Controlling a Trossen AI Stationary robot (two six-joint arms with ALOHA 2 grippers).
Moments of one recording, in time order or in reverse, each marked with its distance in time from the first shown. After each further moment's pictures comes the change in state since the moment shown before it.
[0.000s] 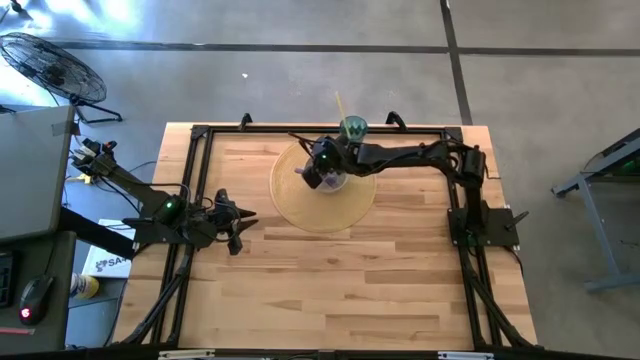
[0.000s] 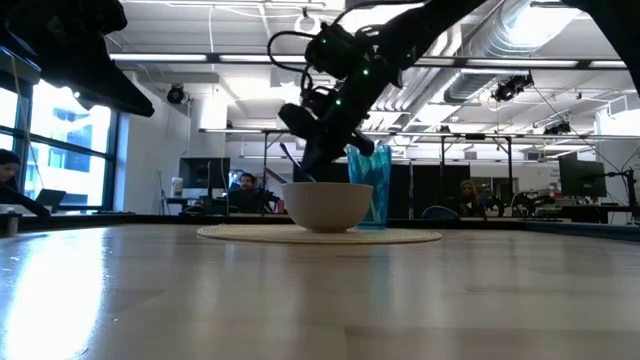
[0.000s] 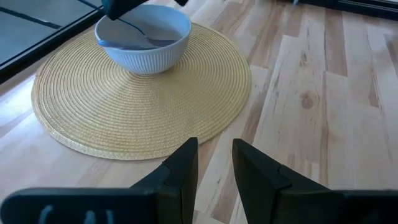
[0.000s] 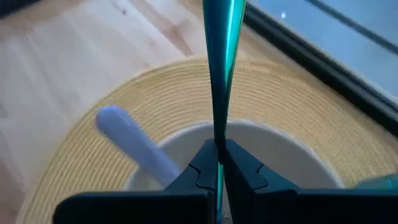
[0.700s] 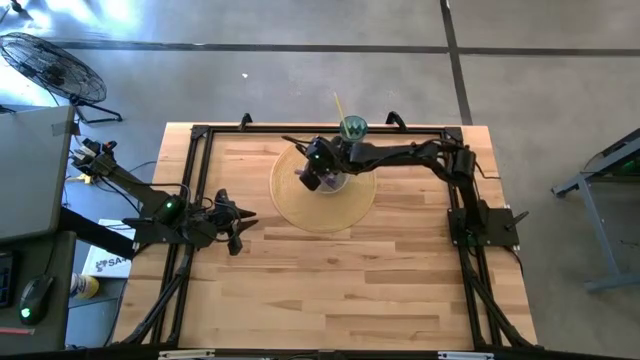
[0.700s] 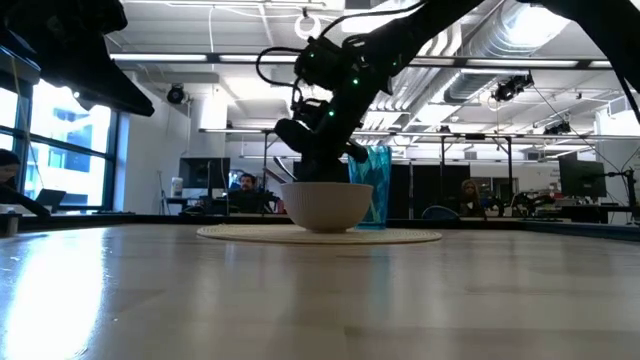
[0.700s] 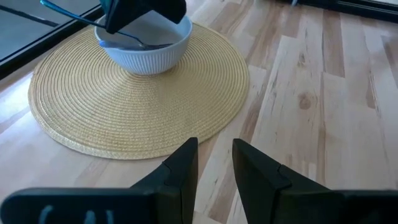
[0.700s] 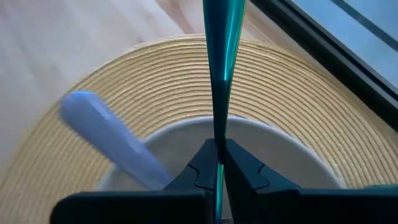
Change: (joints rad) left arm 0.000 0.000 0.000 0.005 0.005 -0.007; right arm -0.010 0.079 0.088 -0.087 -0.031 -0.058
